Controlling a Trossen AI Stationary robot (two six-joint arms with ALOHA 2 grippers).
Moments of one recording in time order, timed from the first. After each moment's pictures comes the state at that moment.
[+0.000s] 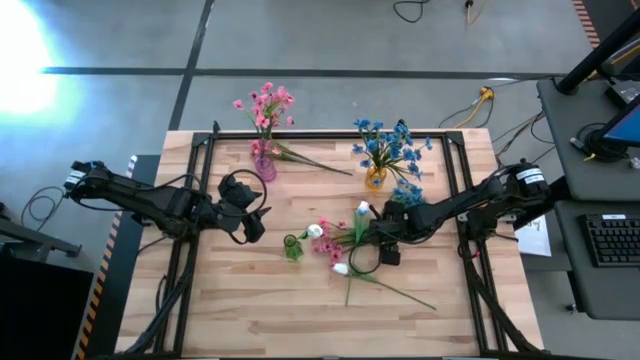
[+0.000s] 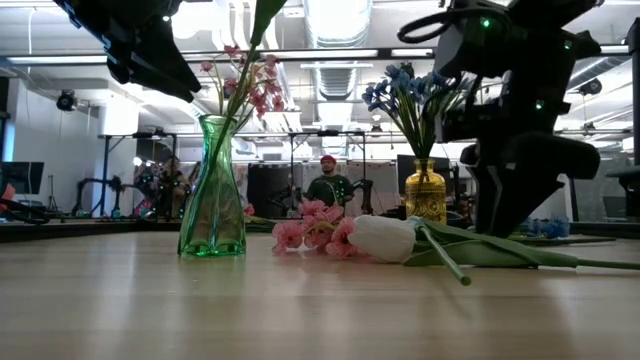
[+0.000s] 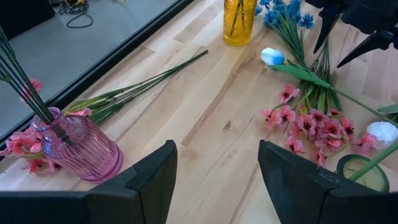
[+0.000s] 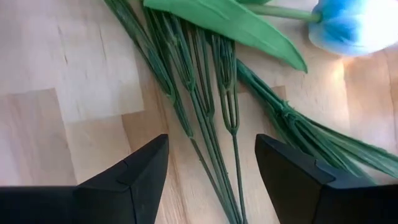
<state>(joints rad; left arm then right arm) -0.27 0.97 0.77 -0.61 -0.67 -0.56 0.17 1.57 0.79 -0.52 0.21 0.29</state>
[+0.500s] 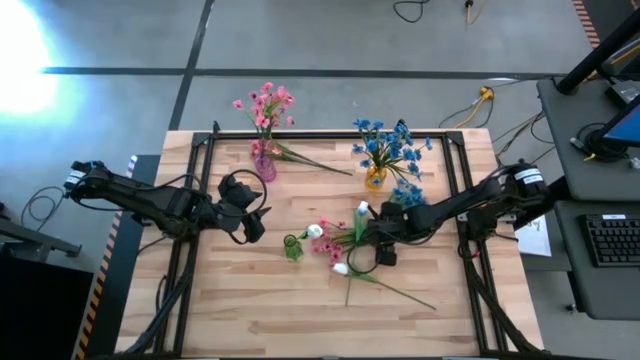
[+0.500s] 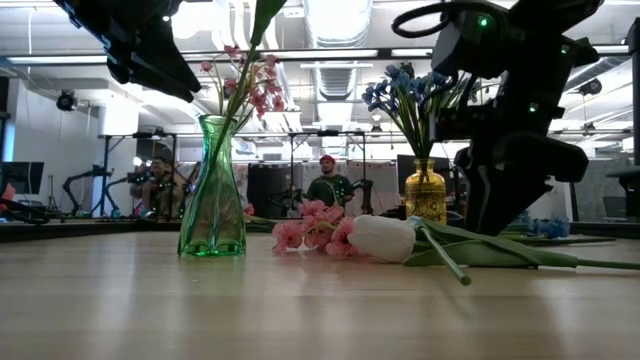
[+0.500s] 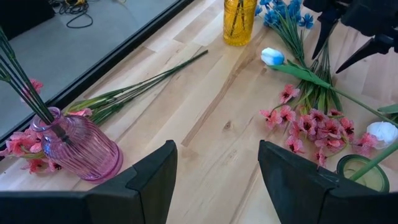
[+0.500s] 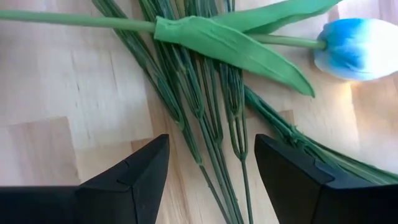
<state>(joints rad) -0.27 0.97 0.77 -0.61 -0.67 -0.56 0.17 1.59 0.77 -0.43 0.21 0.28</state>
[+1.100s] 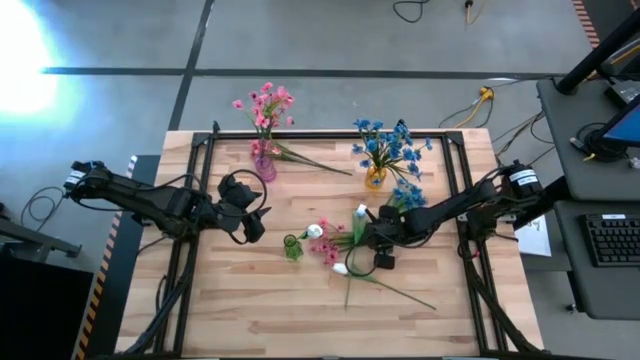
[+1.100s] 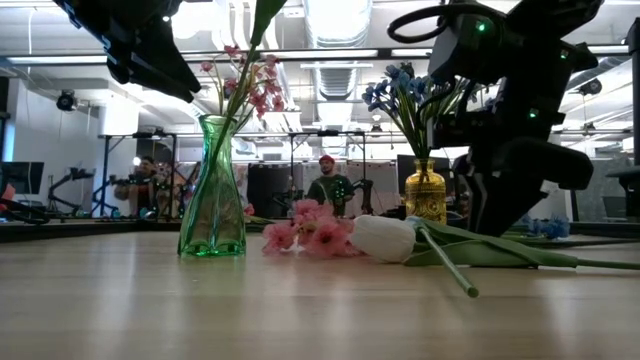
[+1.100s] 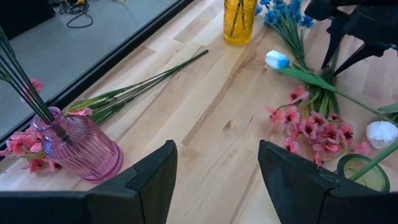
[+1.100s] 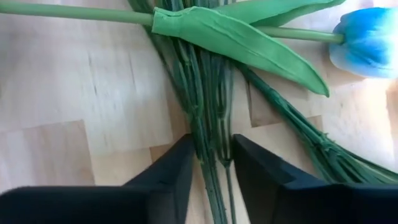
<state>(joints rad) -0.27 0.97 0.77 -0.62 -0.67 -0.56 0.17 1.66 0.78 -0.40 0.19 0.29</state>
